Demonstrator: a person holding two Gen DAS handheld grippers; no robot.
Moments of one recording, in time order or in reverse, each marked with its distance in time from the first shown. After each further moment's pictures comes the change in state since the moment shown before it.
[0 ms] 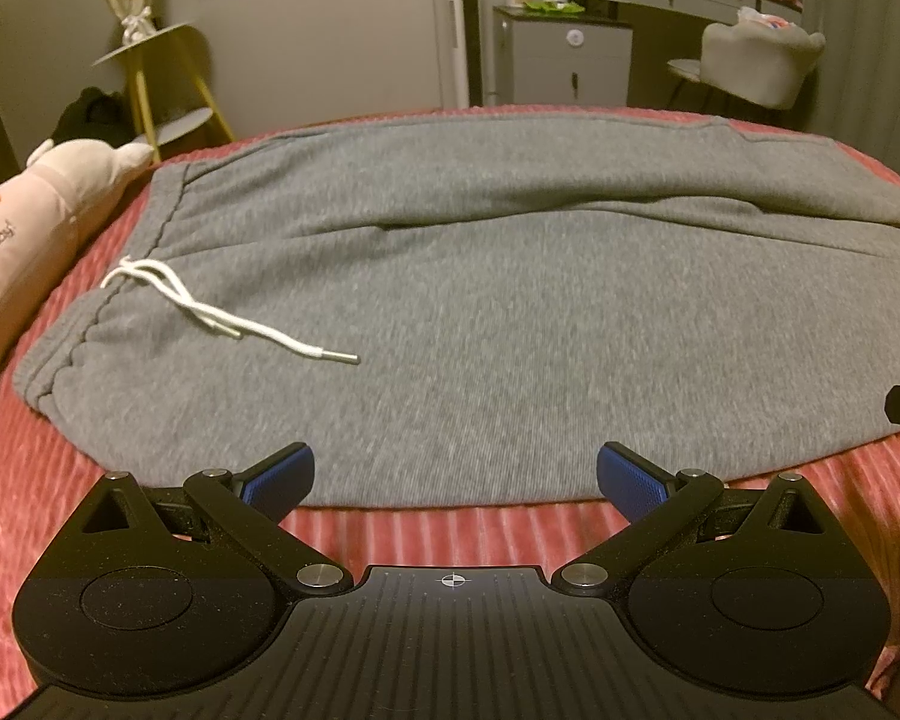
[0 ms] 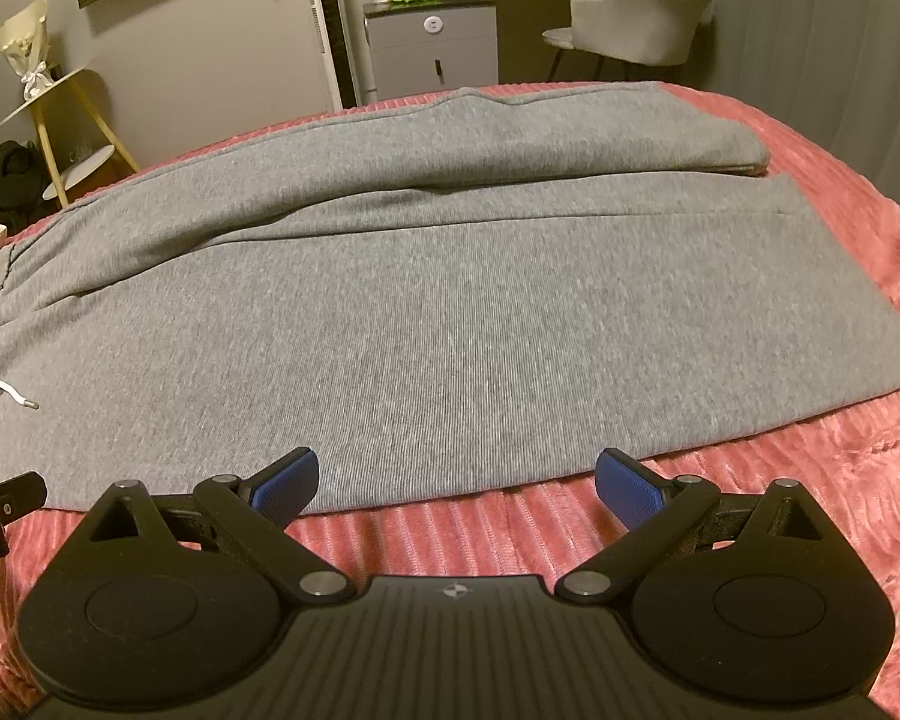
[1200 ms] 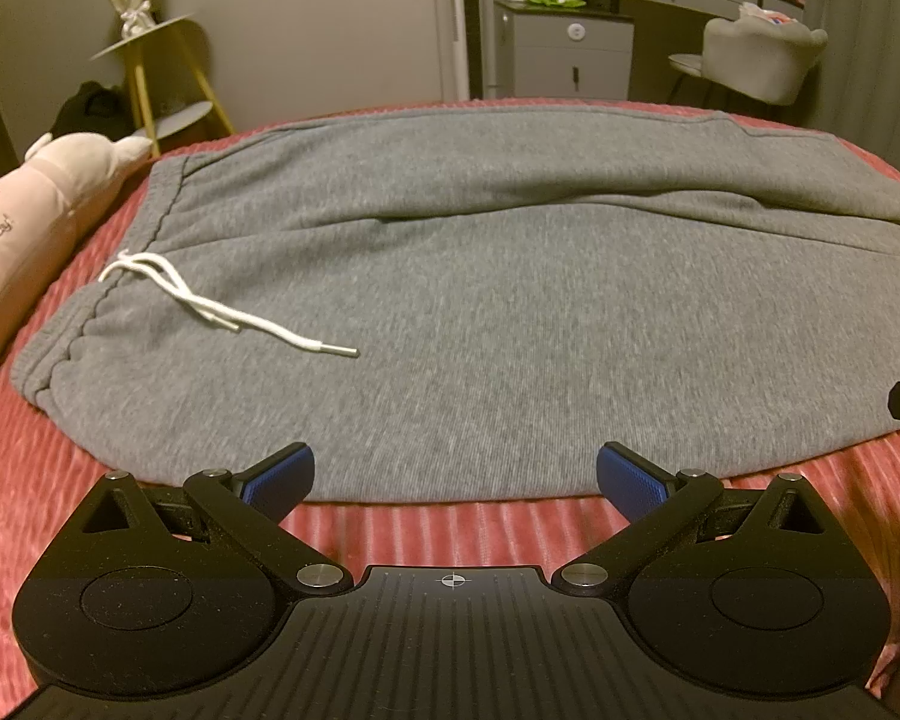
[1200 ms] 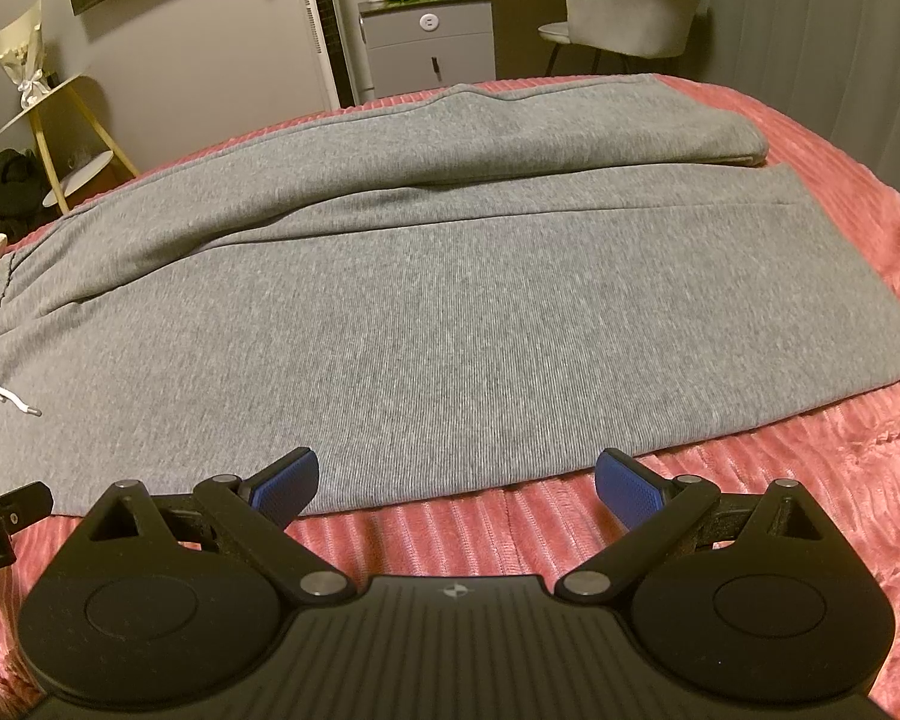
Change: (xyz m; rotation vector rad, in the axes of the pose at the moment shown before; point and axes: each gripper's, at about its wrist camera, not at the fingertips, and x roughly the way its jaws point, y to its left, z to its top) left arm 0.002 0.001 0.000 -0.005 0.018 -0.004; right arm 0.000 -0.004 0.001 0.020 0.005 0.010
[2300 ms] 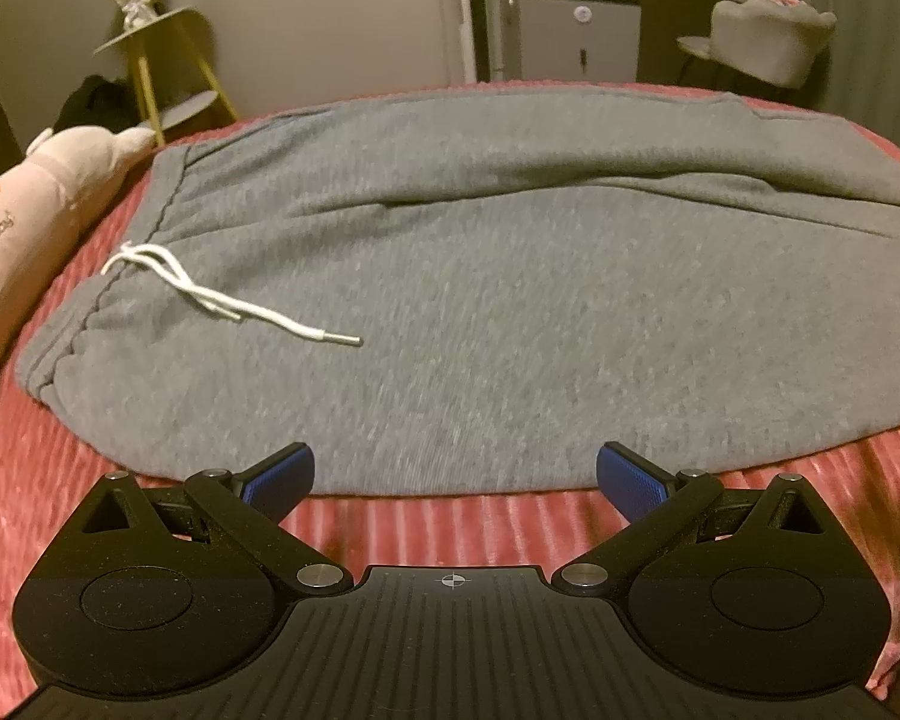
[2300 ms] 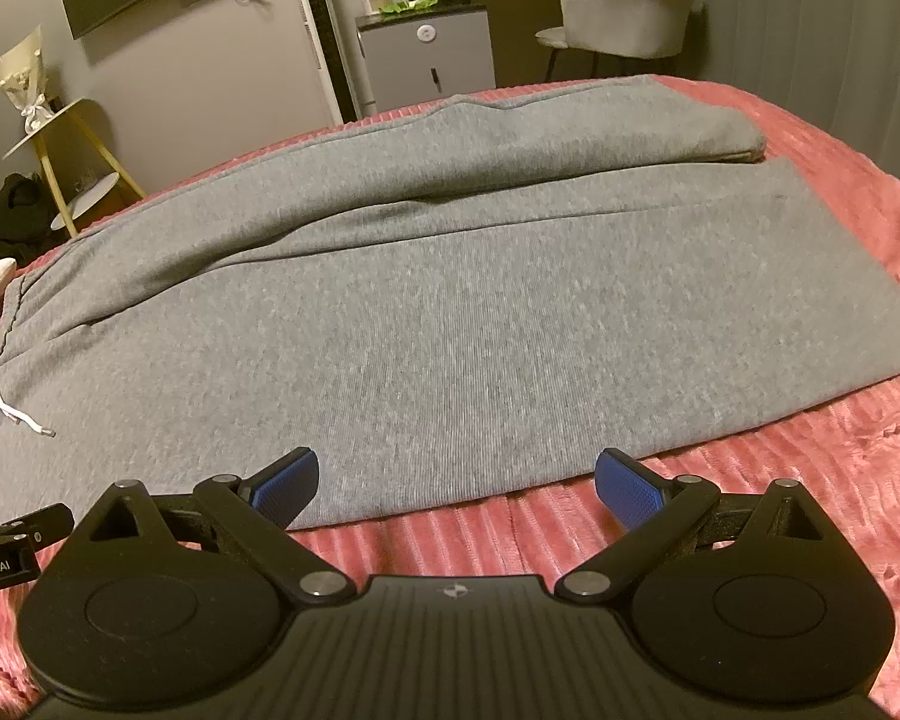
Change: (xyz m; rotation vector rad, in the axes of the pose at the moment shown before) left arm 0.007 -0.004 0.004 0.005 0.046 0.028; right arm -0.005 -0.010 0.000 0.045 -0.018 0.037
